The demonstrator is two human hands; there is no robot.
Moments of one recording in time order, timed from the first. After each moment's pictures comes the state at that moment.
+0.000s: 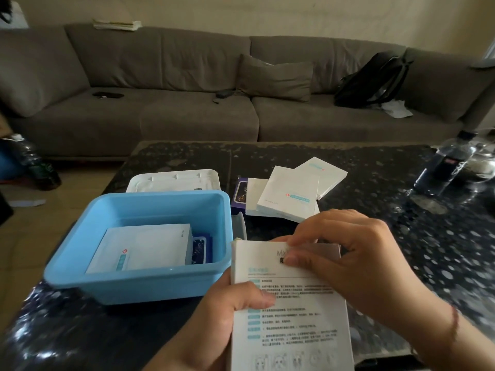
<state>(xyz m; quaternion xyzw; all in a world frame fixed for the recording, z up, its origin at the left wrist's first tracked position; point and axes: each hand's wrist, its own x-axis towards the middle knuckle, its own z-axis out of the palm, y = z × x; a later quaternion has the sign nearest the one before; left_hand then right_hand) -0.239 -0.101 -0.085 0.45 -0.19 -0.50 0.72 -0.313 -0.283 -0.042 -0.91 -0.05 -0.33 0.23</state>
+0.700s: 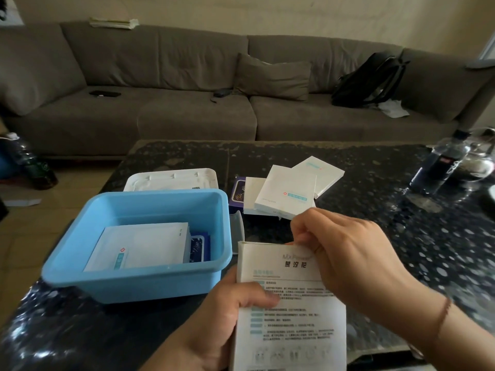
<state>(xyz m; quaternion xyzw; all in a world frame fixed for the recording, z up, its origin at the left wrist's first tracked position) -0.238 -0.108 -0.090 0.45 -0.22 -0.52 0.69 -0.314 -0.279 -0.033 -0.97 -0.03 -0.24 0.07</state>
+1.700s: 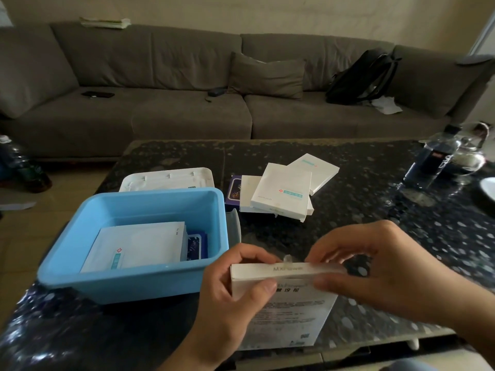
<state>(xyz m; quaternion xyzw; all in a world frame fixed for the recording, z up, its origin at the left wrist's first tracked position) -0.247 -0.115 -0.107 0.58 -0.35 -0.13 0.72 -0.348 -0.305 -0.025 -0.93 -0.04 -0.10 0.34</state>
